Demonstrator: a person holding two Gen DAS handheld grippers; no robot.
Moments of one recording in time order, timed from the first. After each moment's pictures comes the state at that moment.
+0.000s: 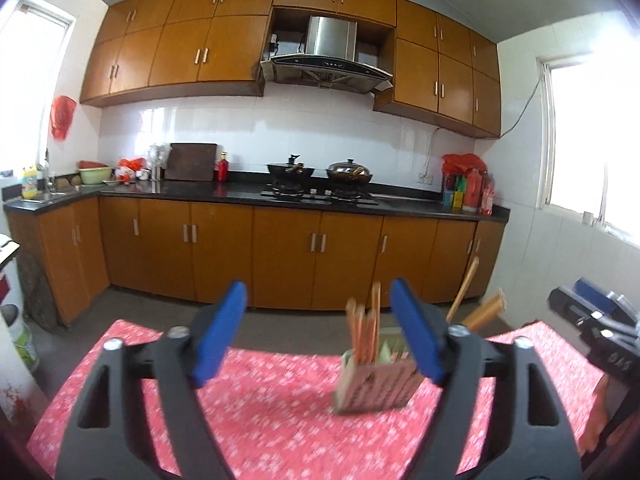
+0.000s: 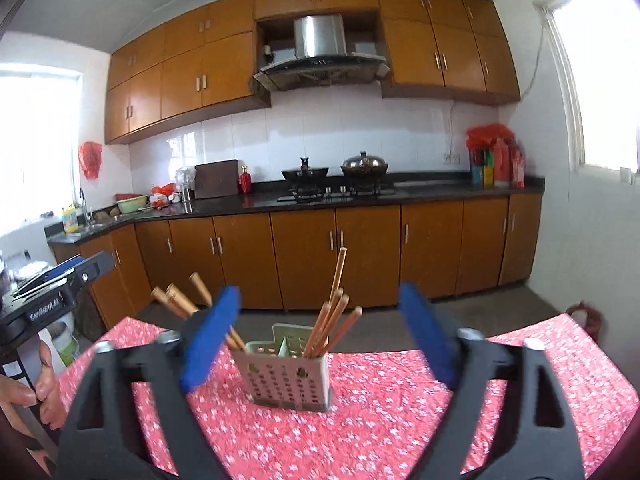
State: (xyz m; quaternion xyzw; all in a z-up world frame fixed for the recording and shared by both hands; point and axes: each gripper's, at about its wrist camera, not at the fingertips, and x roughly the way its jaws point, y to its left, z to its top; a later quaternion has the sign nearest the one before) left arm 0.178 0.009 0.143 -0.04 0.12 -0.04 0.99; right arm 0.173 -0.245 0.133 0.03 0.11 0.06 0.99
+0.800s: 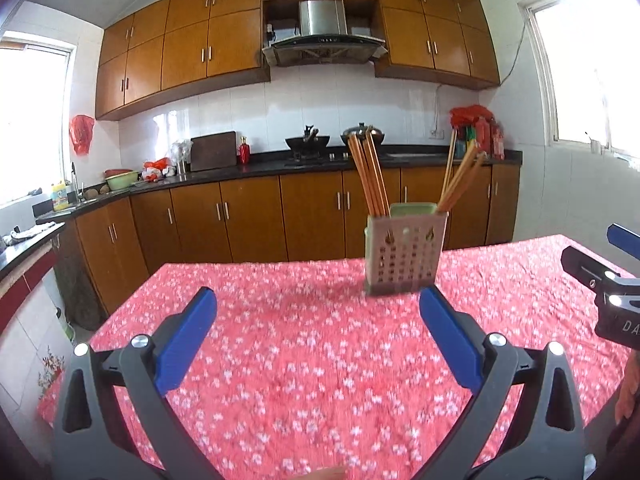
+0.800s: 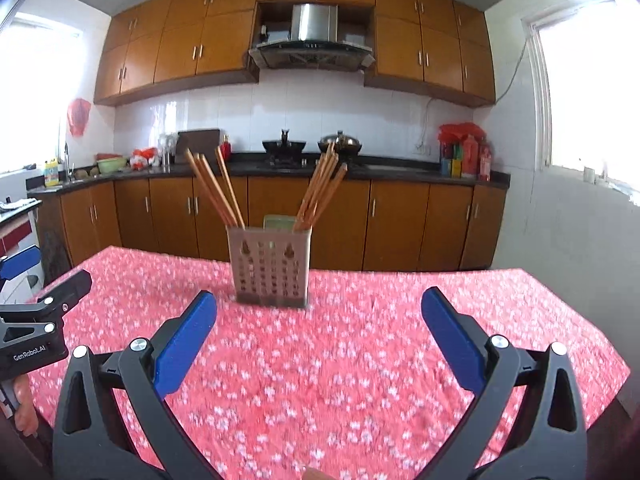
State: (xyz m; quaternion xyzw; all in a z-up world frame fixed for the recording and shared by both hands) left arm 0.050 -0.007 0.025 0.04 0.15 0.00 0.99; right arm 0.074 -0.225 0.030 -0.01 0.14 0.00 0.99
